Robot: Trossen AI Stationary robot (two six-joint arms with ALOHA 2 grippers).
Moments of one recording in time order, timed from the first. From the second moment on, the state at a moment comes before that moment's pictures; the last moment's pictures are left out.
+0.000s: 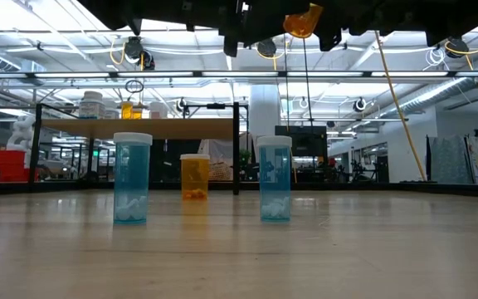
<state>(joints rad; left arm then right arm) -0.15 1.73 1.00 0.69 -0.18 0.02 0.06 1.15 0.51 0.60 -0.11 -0.07</state>
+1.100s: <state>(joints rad) -0.16 1.72 1.00 0.79 -0.18 0.06 0.07 1.14 0.51 0.59 -0.16 -0.04</state>
